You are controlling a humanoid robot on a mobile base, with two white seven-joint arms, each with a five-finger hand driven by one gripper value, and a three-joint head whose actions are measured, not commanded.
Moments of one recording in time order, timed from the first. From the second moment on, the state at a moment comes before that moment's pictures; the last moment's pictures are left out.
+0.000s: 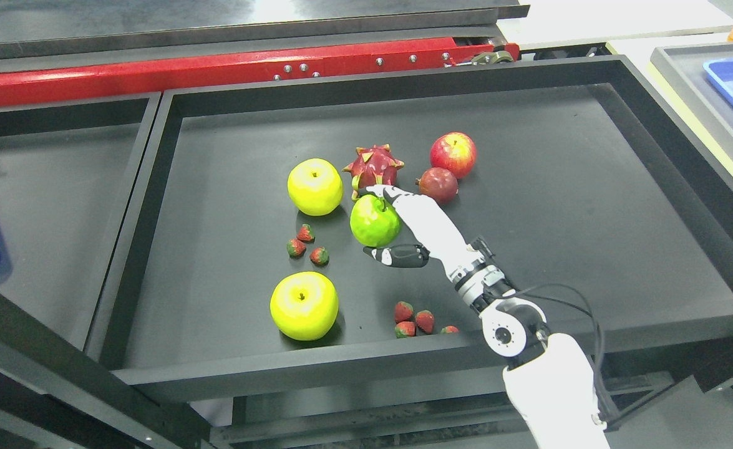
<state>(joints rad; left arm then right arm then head) 0.04 0.00 -0.06 -0.05 0.05 -0.03 -0.14 -0.33 0.00 0.15 -1.42 0.81 -0.33 0.15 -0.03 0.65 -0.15</state>
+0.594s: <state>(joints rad) 0.04 0.00 -0.06 -0.05 0.05 -0.03 -0.14 -0.38 0.00 0.08 -1.30 0.57 -0.25 0.15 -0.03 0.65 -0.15</state>
